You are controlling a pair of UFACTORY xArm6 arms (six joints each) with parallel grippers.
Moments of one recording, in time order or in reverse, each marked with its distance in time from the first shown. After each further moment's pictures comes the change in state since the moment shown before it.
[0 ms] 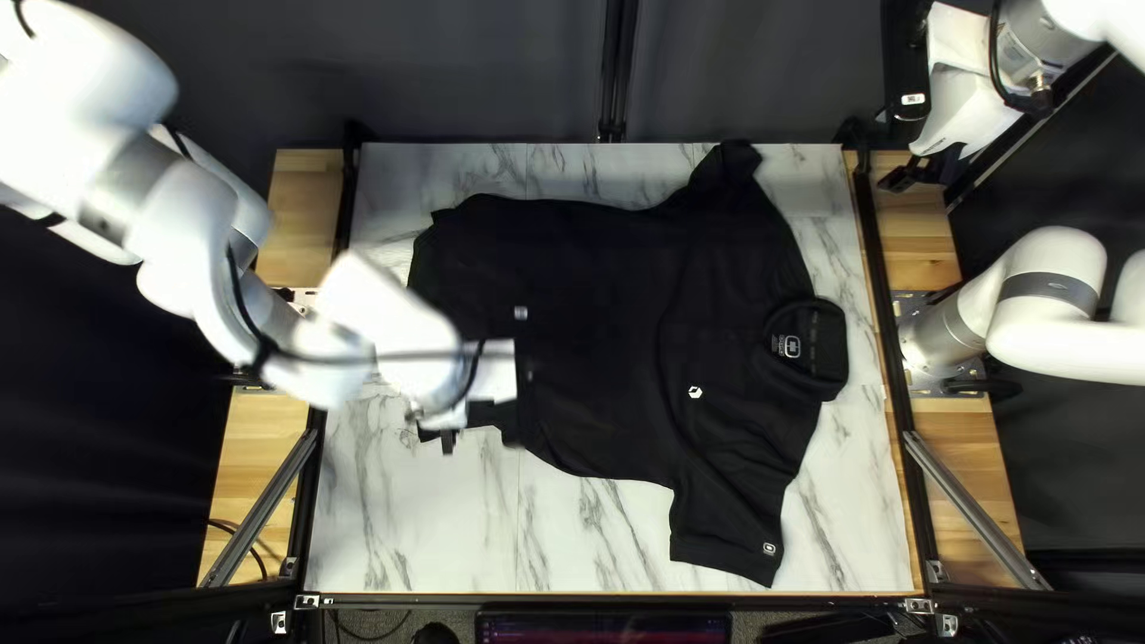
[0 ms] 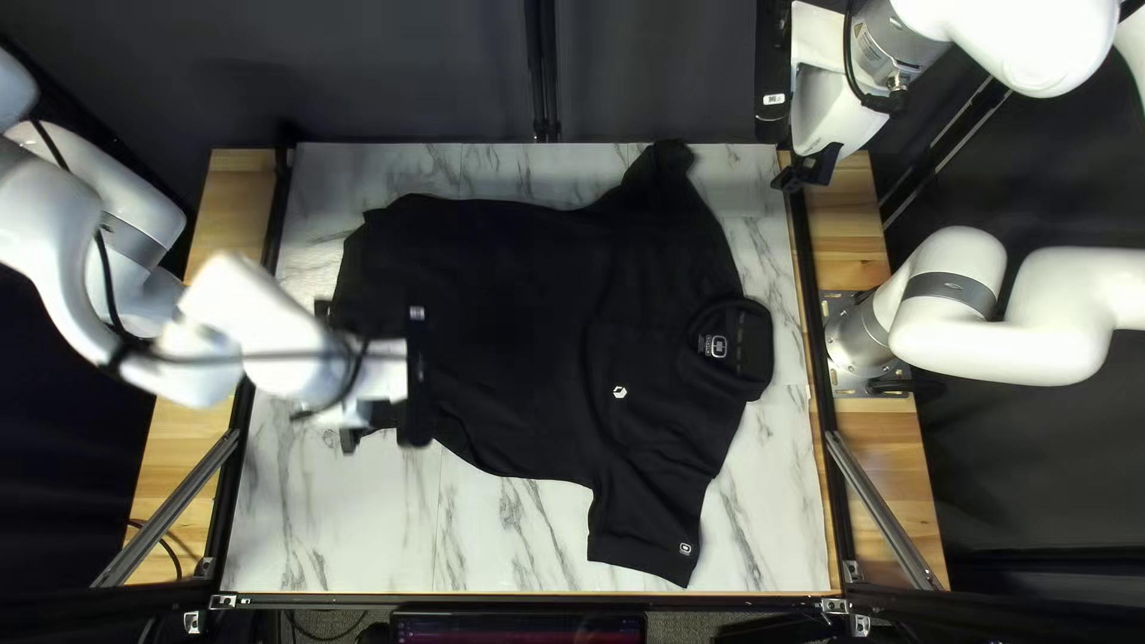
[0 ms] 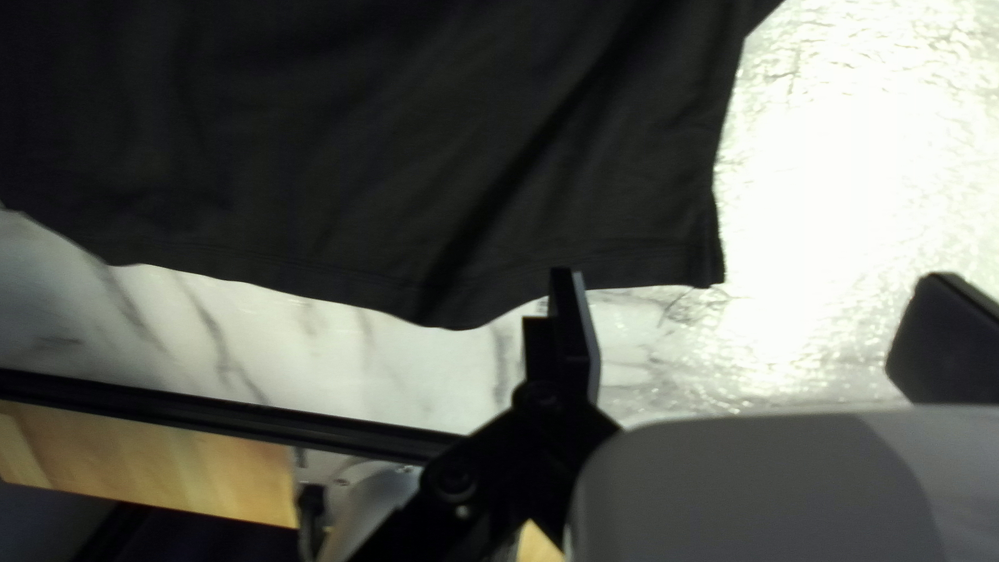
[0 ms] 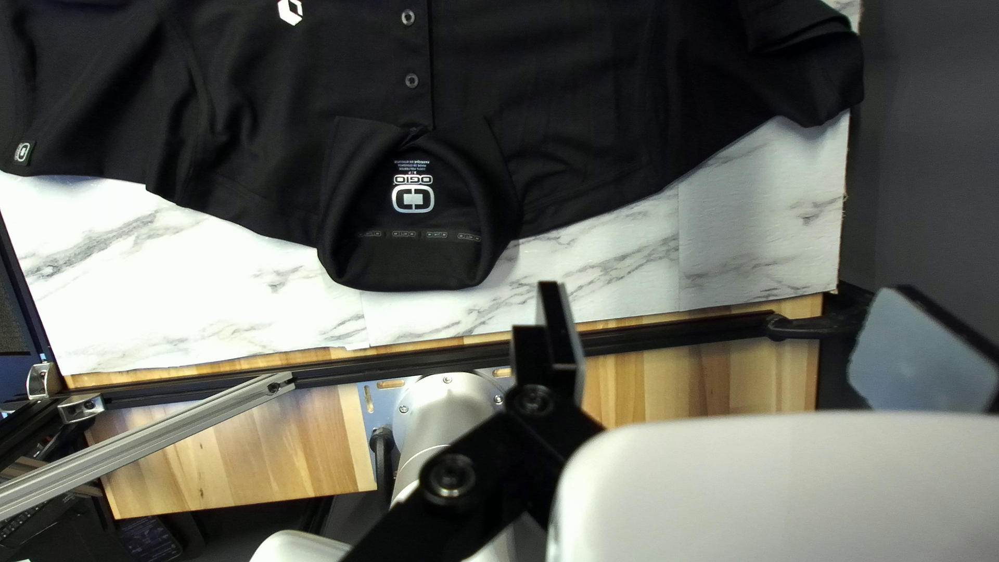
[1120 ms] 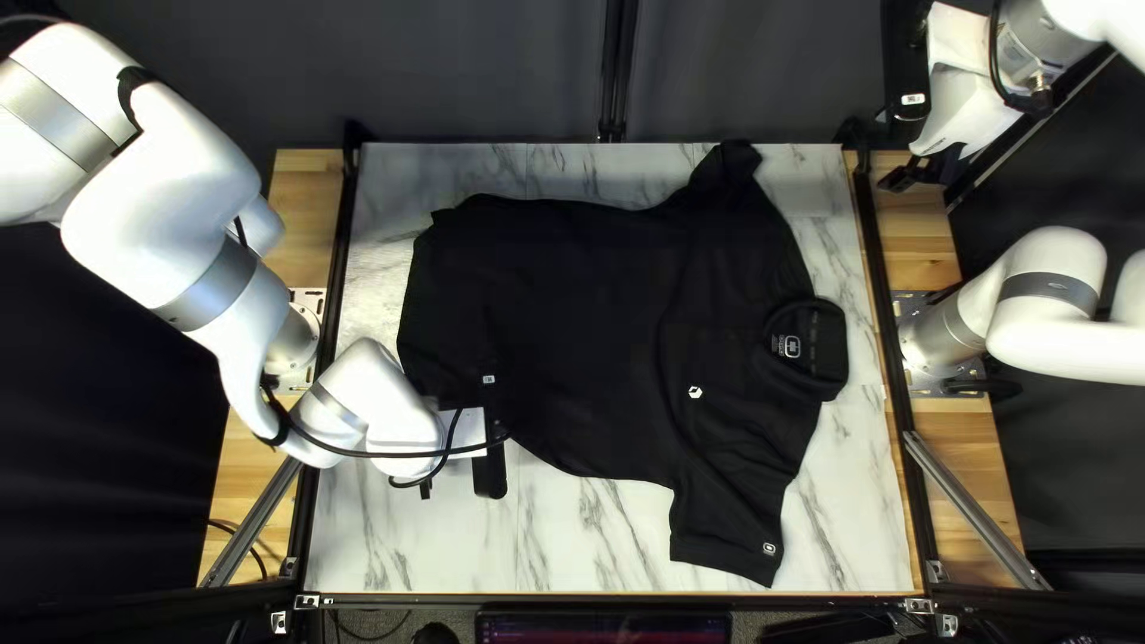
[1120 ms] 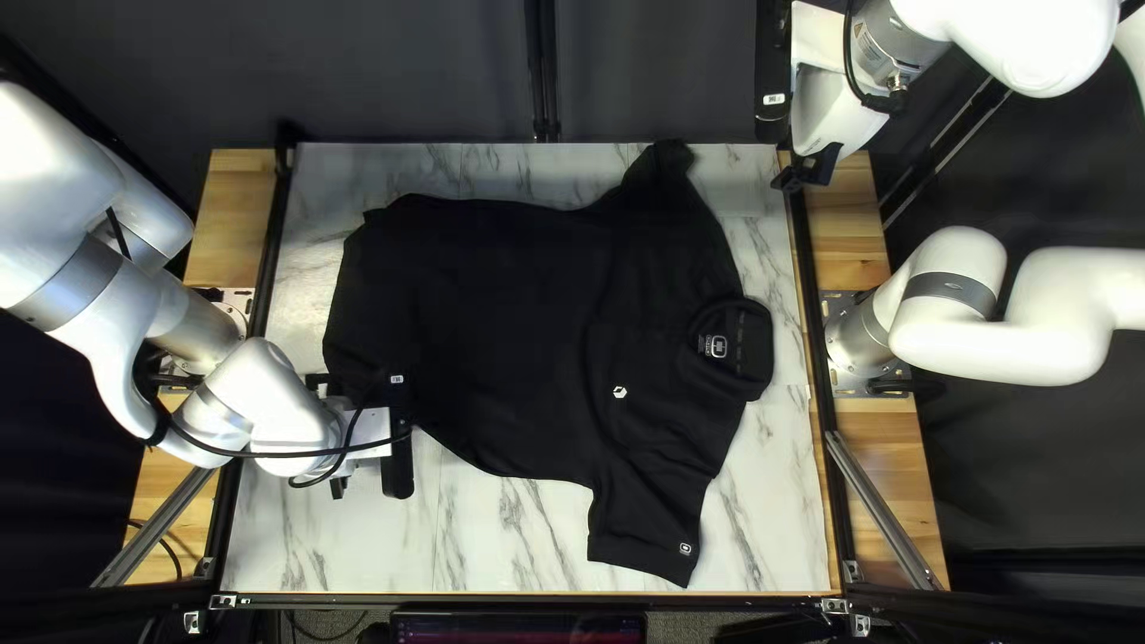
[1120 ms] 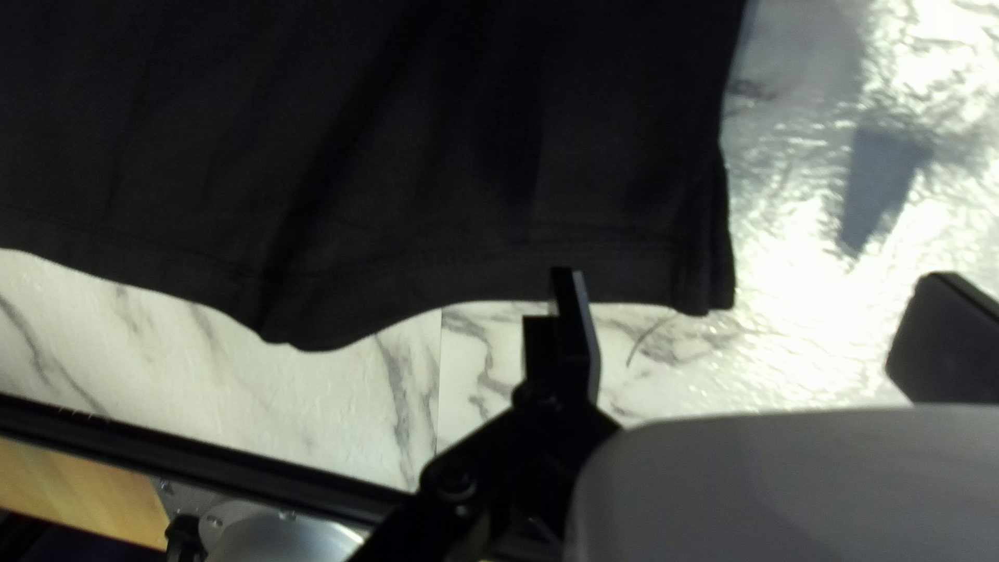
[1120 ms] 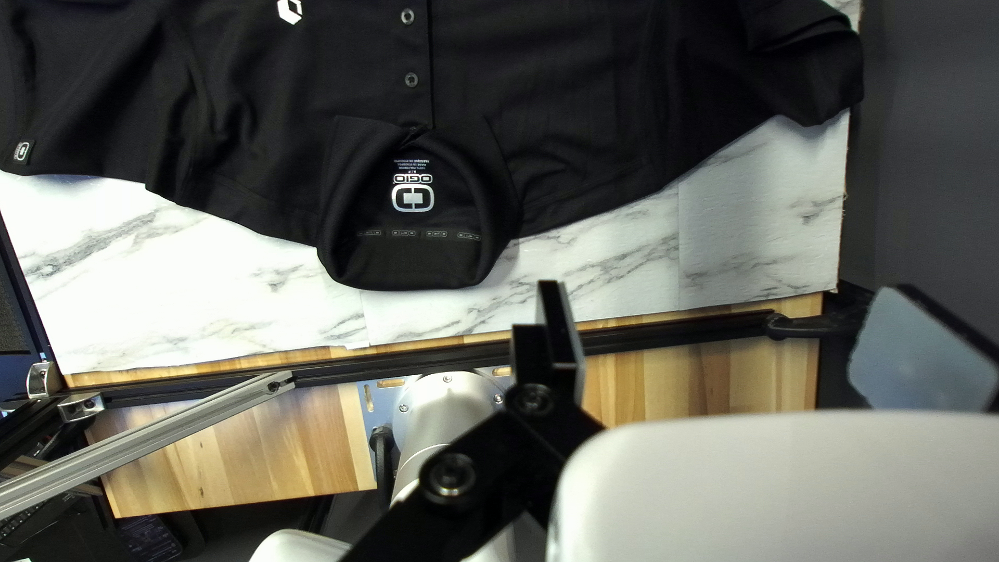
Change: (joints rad) left arm -0.048 0.097 0.154 0.014 -0.274 -0.070; right arm 0.000 0.000 0.000 0.000 0.000 0.000
